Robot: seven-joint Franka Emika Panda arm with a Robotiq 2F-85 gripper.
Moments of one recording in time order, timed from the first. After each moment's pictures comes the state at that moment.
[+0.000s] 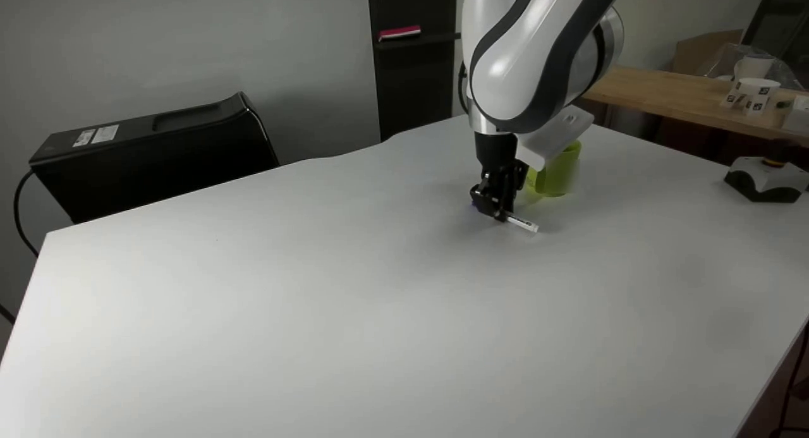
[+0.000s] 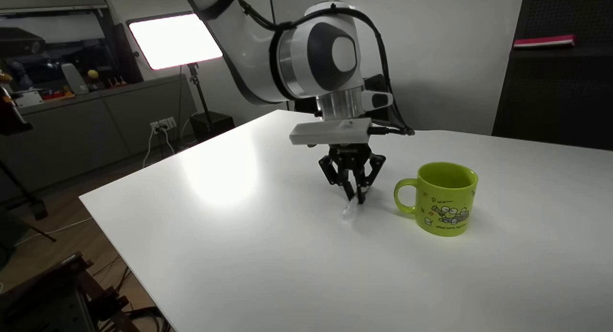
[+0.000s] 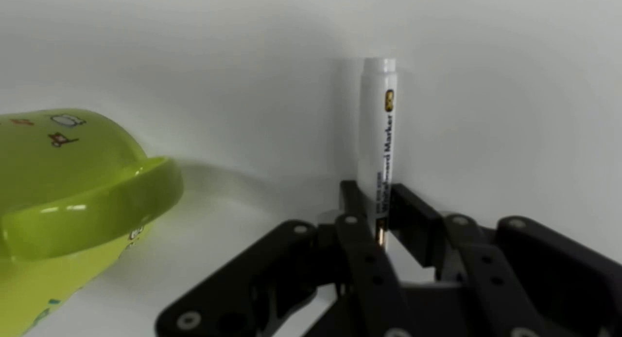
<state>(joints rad) 0.08 0.71 -0.09 -1.93 -0.17 2.58 -0.01</state>
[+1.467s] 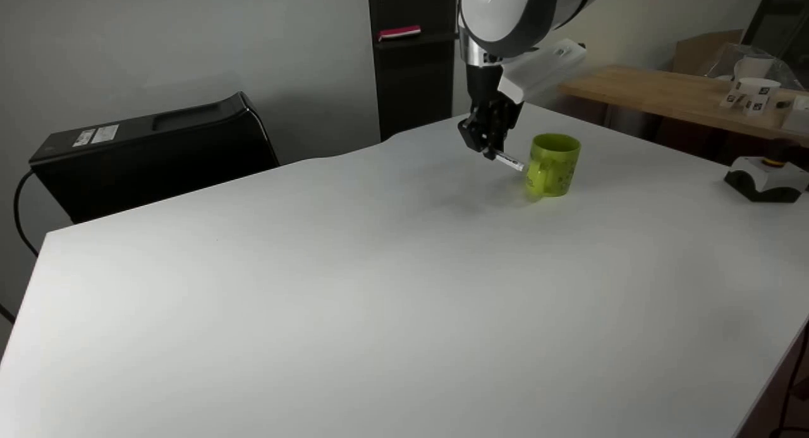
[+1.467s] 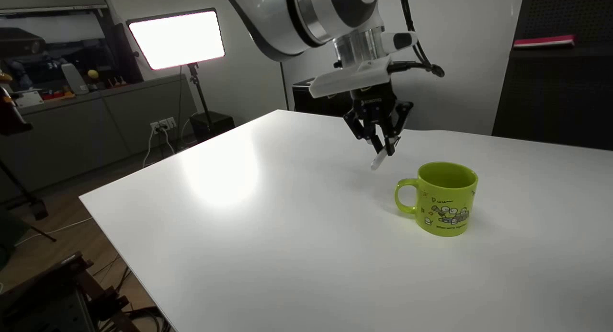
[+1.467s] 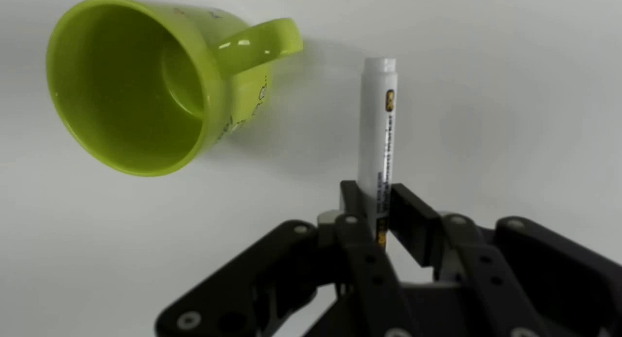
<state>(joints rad) 0.10 0.63 -0.14 -1.81 -0.22 2.51 0.10</state>
